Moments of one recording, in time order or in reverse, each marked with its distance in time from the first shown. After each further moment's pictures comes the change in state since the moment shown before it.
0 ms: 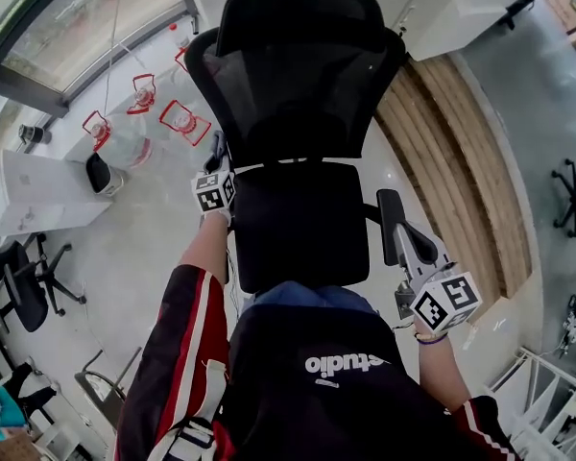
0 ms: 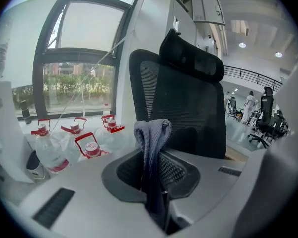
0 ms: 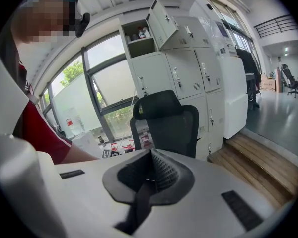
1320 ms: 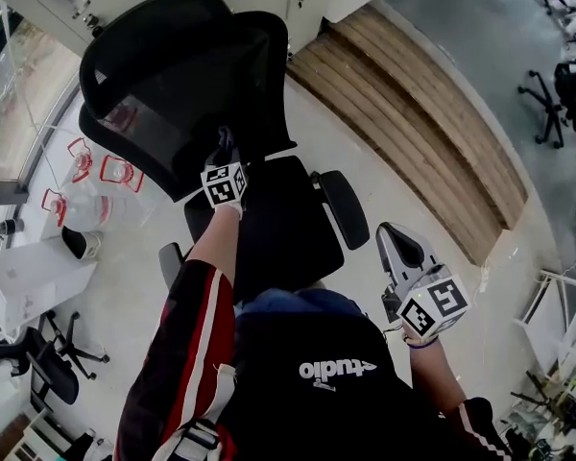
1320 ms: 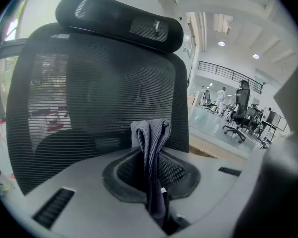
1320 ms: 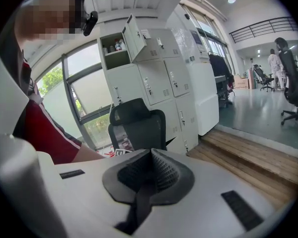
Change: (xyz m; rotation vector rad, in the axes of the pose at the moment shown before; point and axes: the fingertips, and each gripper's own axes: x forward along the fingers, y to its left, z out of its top) left arm 0.116 -0.261 -0.008 0.106 0.089 -0.258; right arm -0.085 -0.101 -0.018 0.130 -0.066 -0.197
